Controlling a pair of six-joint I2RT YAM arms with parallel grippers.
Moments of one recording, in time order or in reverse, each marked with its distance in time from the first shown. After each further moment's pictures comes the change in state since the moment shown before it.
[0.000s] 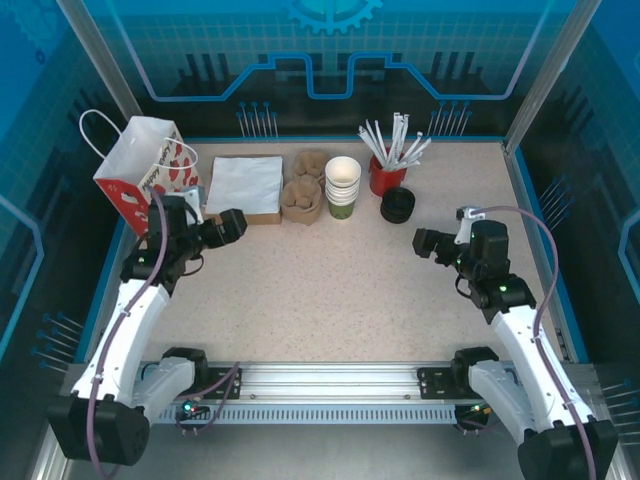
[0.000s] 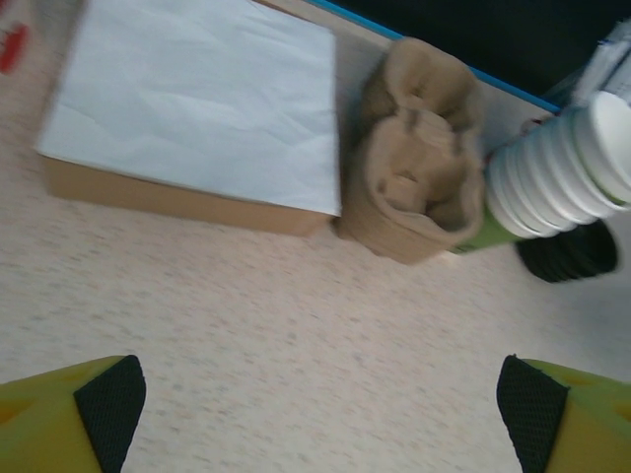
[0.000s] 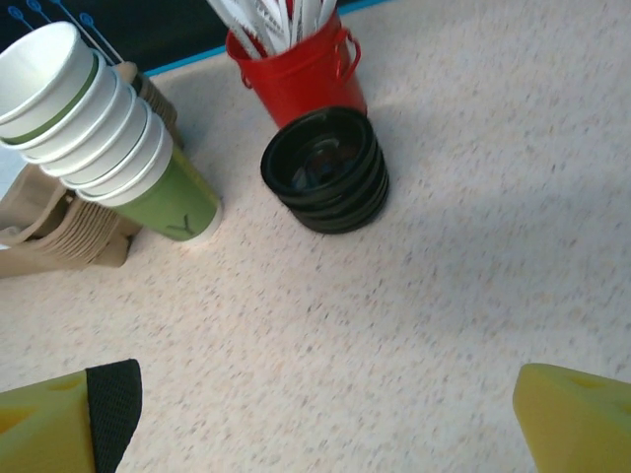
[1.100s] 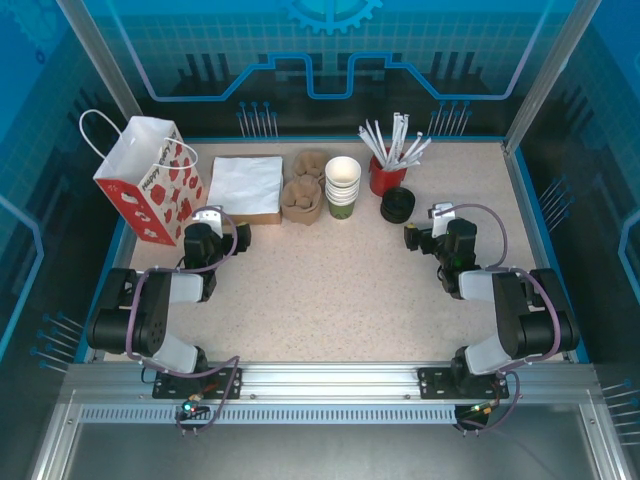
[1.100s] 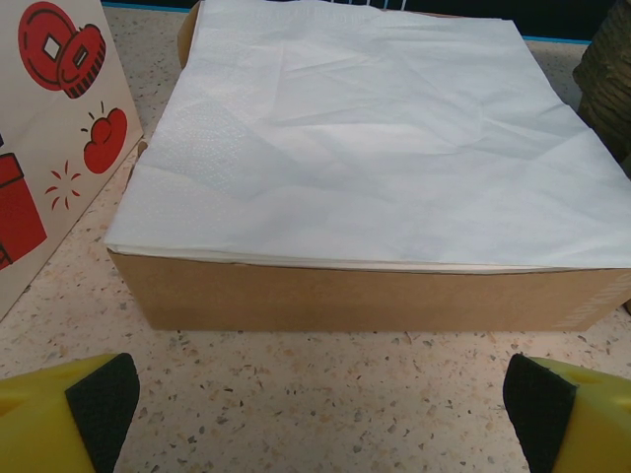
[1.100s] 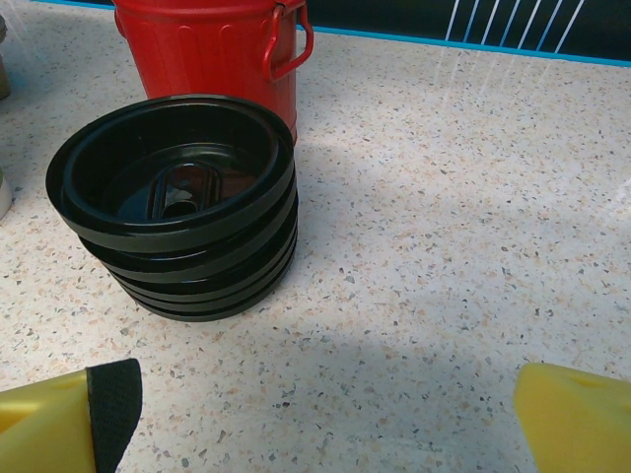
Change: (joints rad) left arm 0.038 0.557 -0.485 1.257 -0.273 0.333; right arm -0.042 0.721 -0.245 1.114 0.097 -0.420
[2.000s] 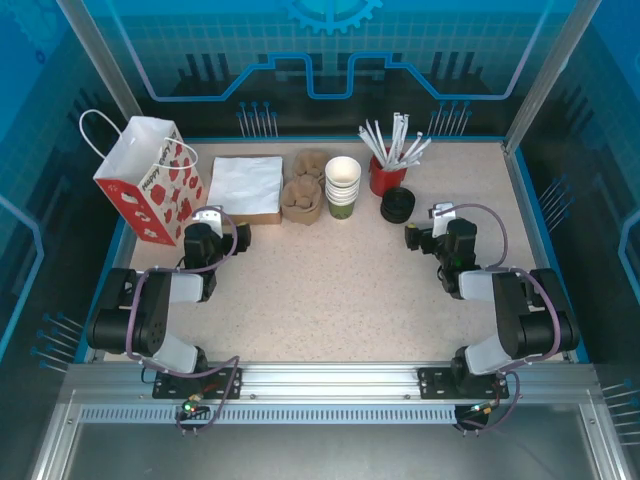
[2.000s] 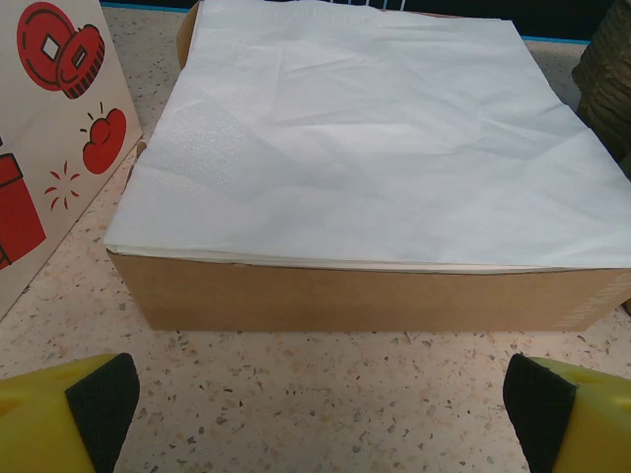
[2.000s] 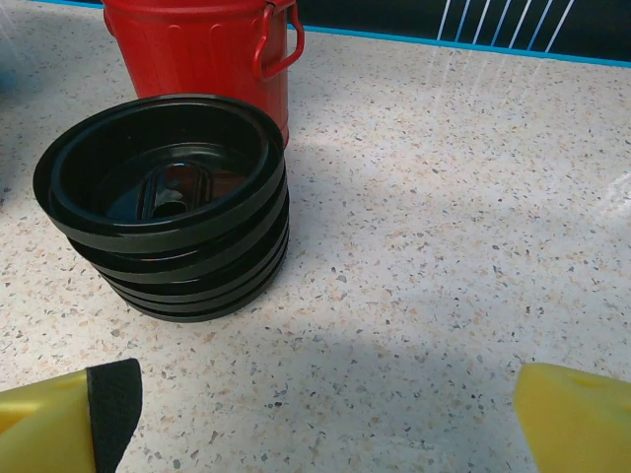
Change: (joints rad) left arm 0.000 0.004 0.000 0.007 0.004 0.001; right arm 0.000 0.000 0.000 0.001 0.014 0.000
